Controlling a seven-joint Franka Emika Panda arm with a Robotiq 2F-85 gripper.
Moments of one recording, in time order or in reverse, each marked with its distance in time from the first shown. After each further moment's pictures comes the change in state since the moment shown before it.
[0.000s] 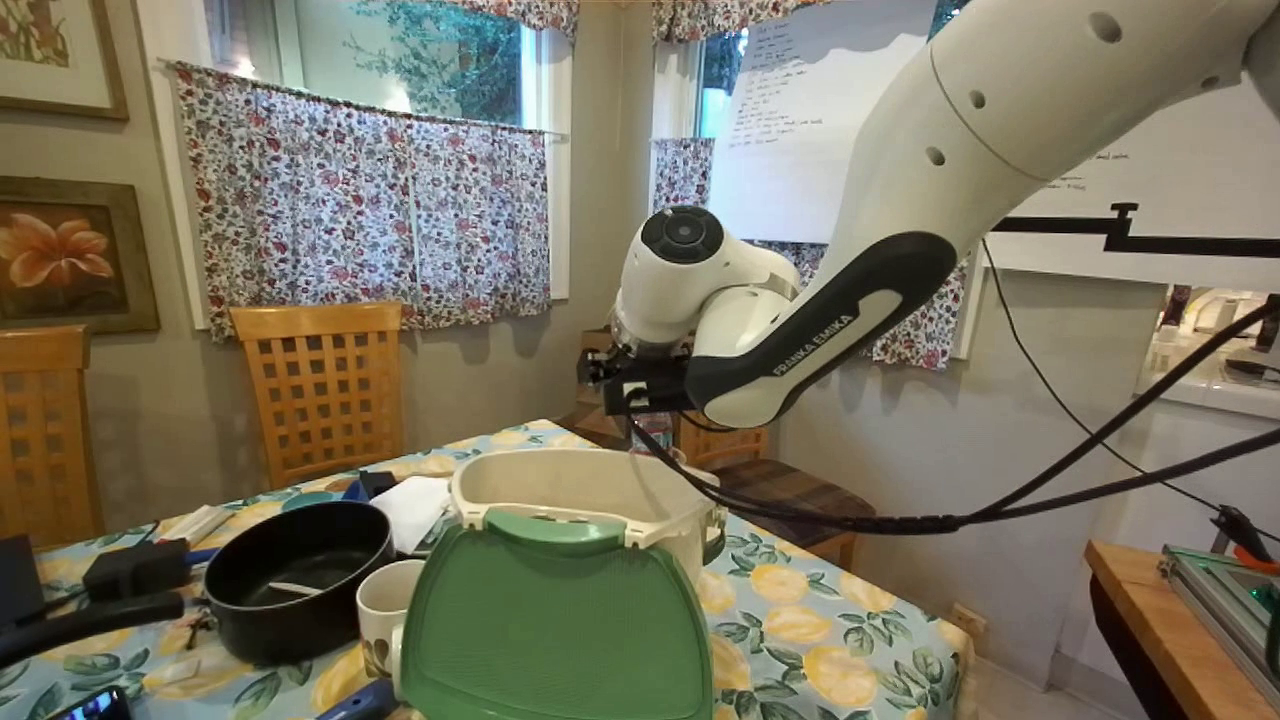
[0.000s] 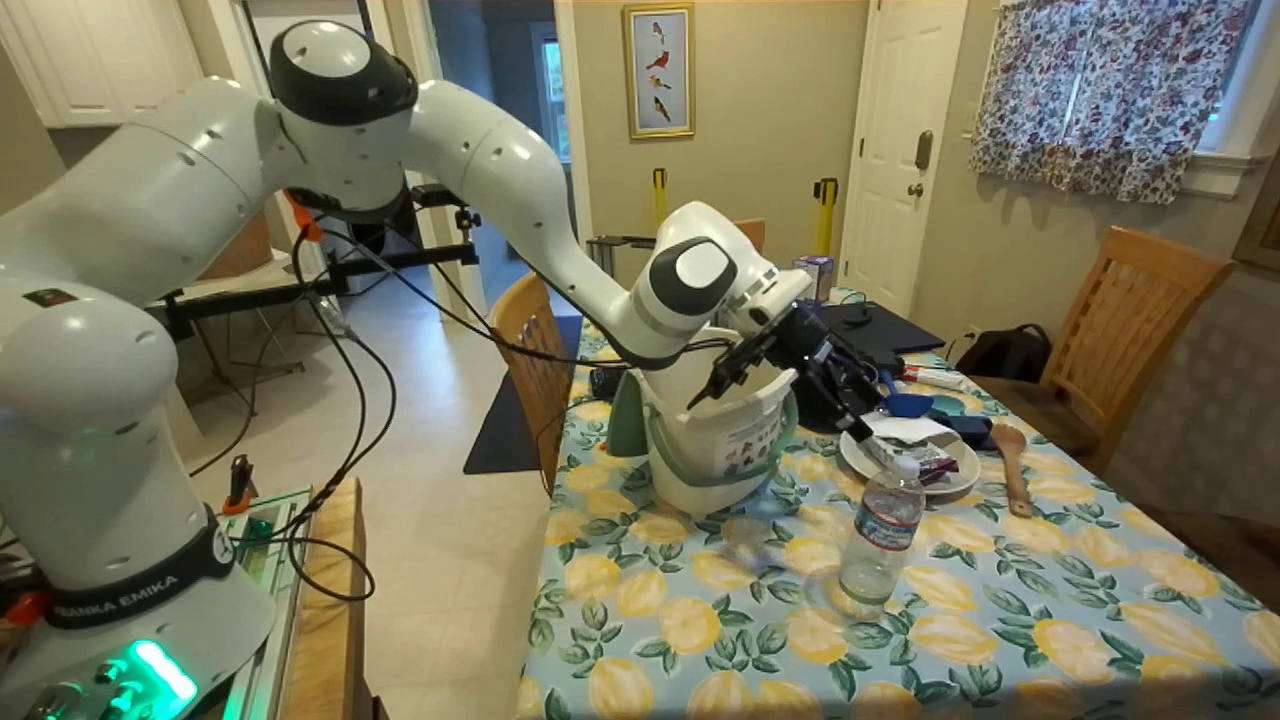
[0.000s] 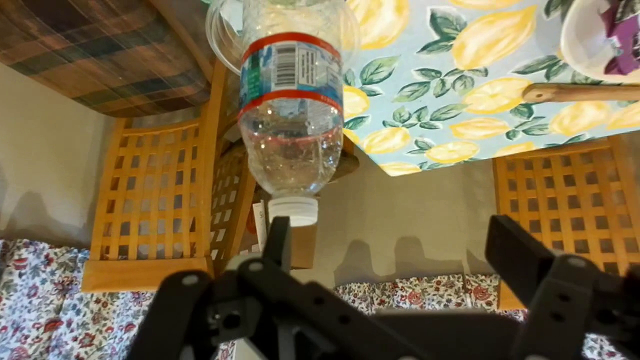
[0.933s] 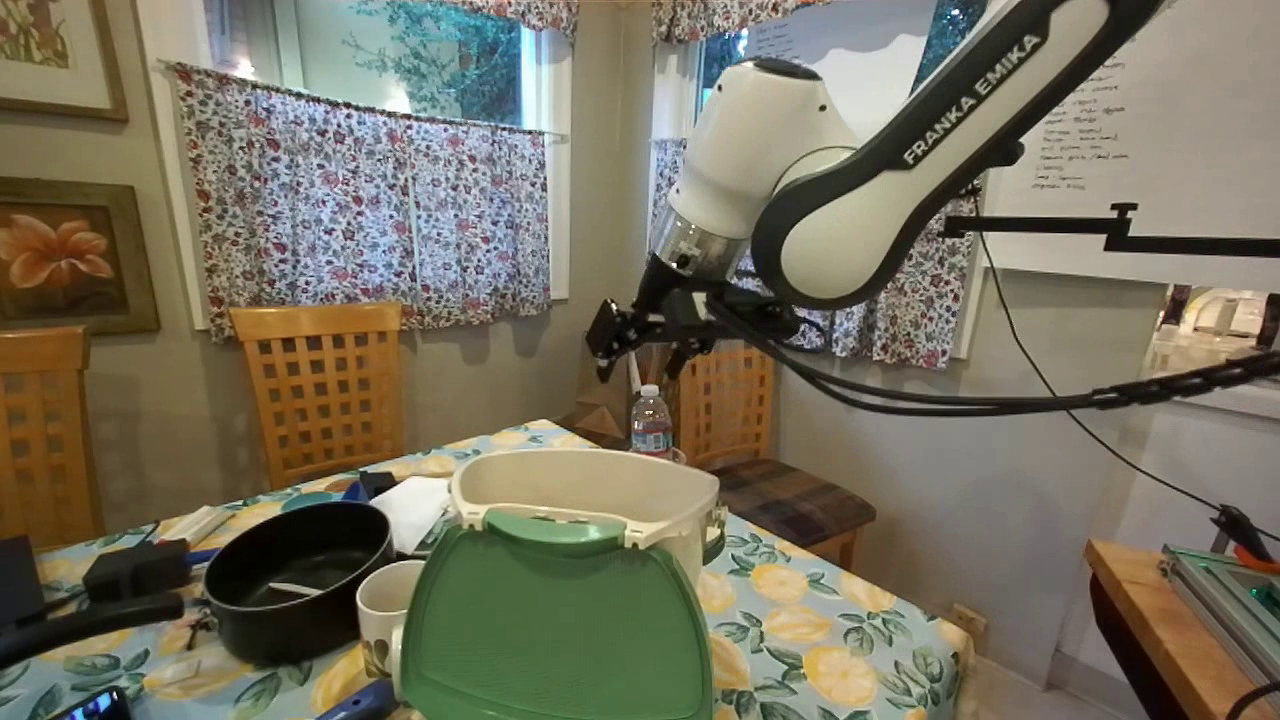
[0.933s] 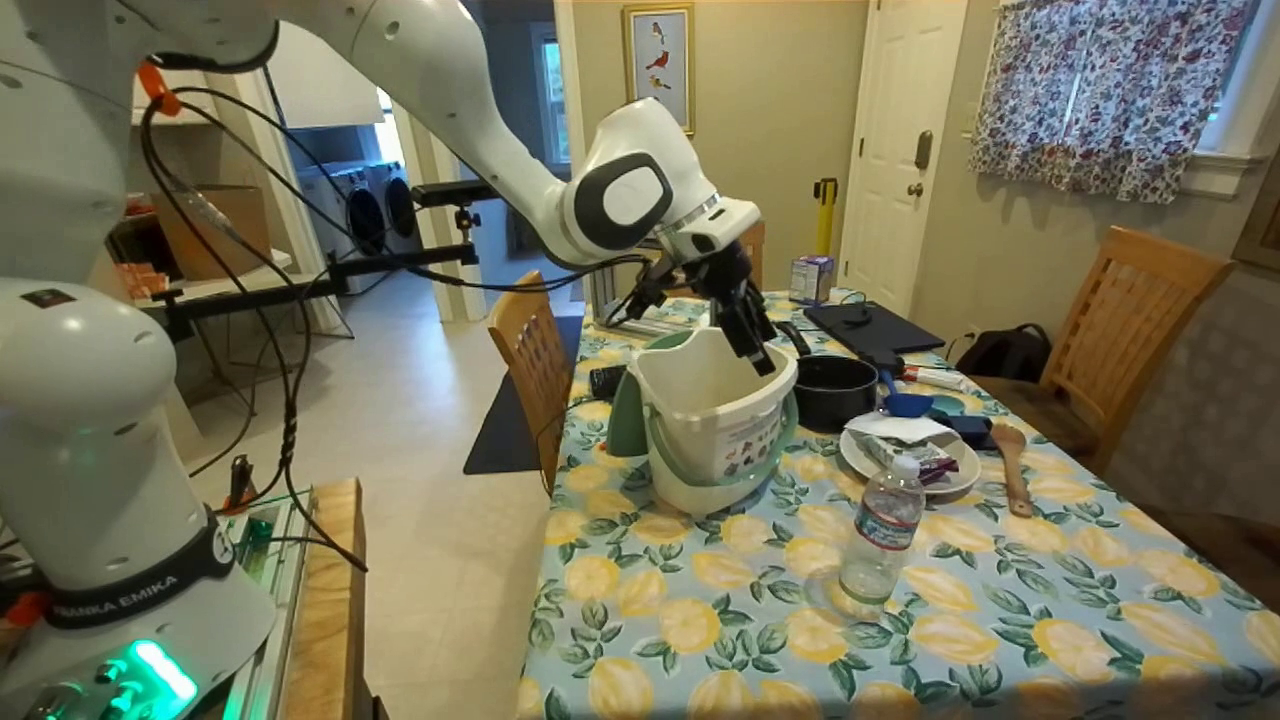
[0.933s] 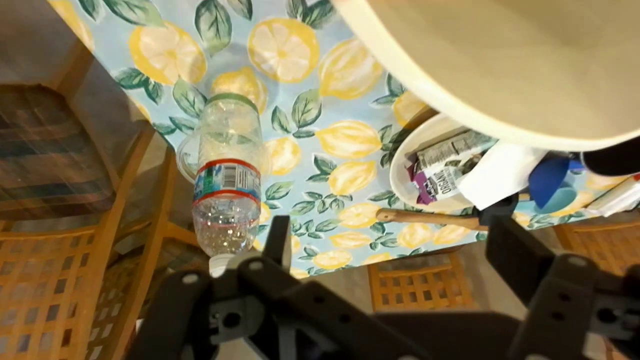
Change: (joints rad) arm -0.012 -0.571 0.214 -0.278 -0.008 -0.052 -0.382
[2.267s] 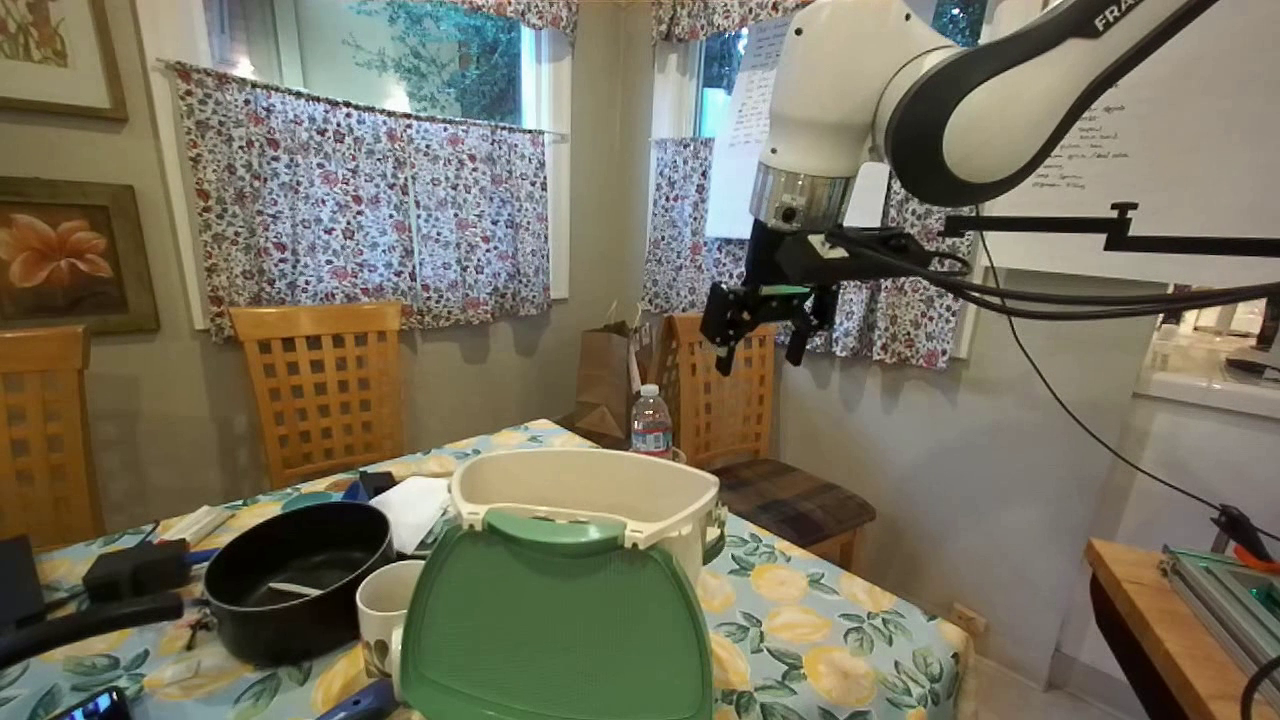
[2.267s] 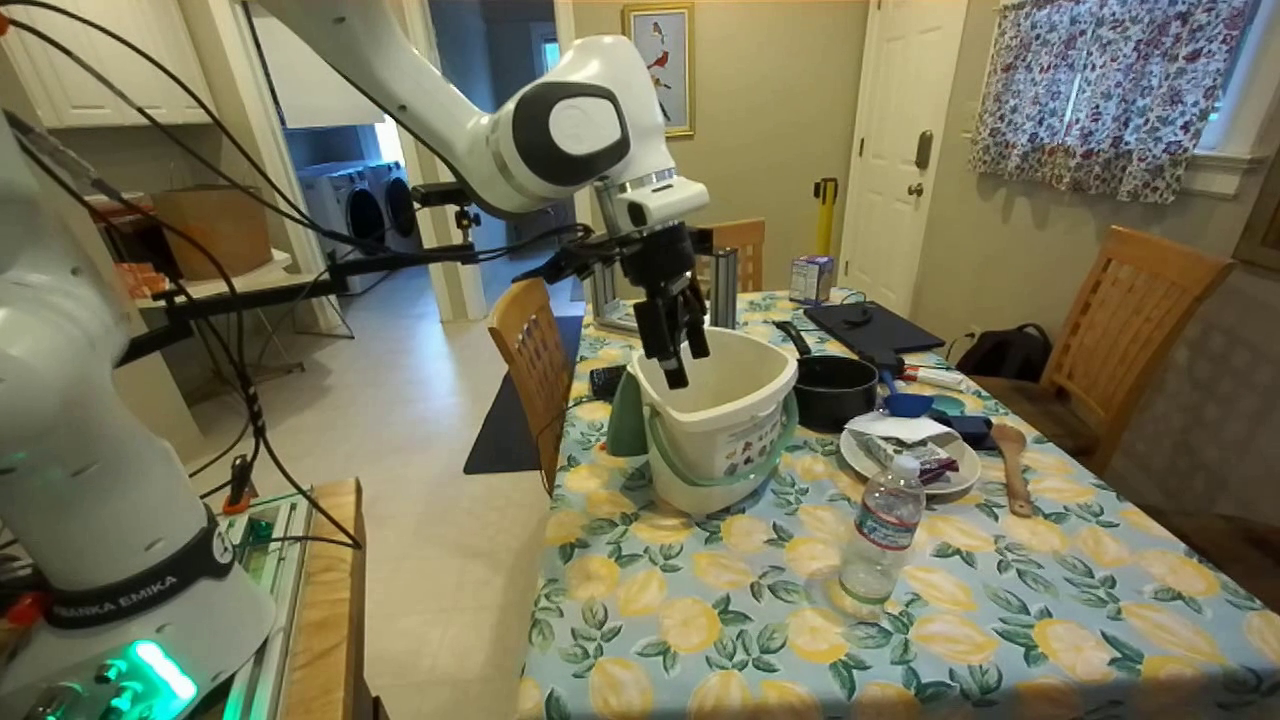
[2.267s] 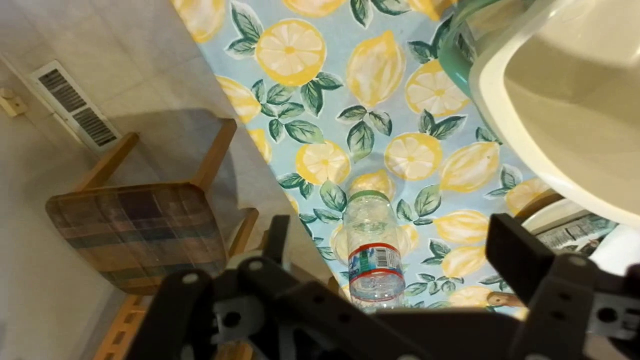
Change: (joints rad) arm -0.646 -0.411 0.631 -0.198 -0.337 -0.395 0.207
